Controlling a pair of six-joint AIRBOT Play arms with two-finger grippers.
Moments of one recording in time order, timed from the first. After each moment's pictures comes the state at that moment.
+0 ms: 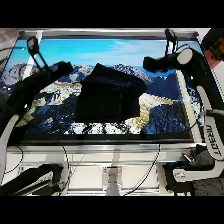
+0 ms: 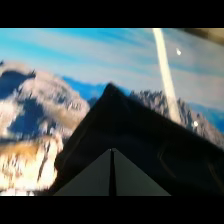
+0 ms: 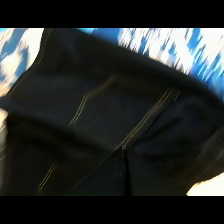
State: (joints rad) left arm -0.13 -1.15 1.02 -2.05 0.42 1.62; right arm 0.10 -1.50 1.50 -1.07 0.96 1.53
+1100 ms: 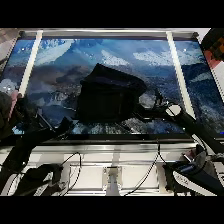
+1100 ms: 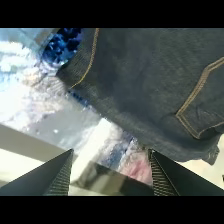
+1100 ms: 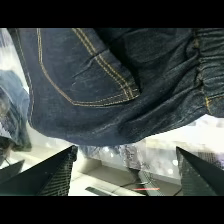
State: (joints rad) left arm -0.12 -0.61 0.31 -2.17 0.74 1.07; right arm 0.26 -1.13 0.63 -0.66 0.70 1.55
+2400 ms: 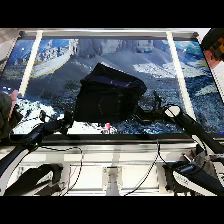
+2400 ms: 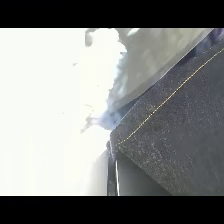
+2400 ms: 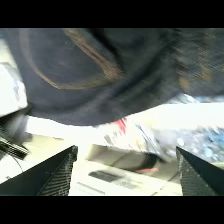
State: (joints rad) left arm -0.13 -1.03 0.35 -2.25 0.34 0.99; right arm 0.26 -1.13 0.62 -0.69 0.77 1.65
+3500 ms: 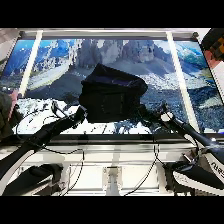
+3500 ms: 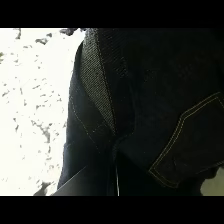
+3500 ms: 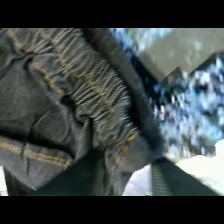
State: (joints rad) left arm -0.40 -1.03 0.43 -2.25 0.24 1.00; right arm 0.26 -1.27 0.50 -0.58 0.36 1.85
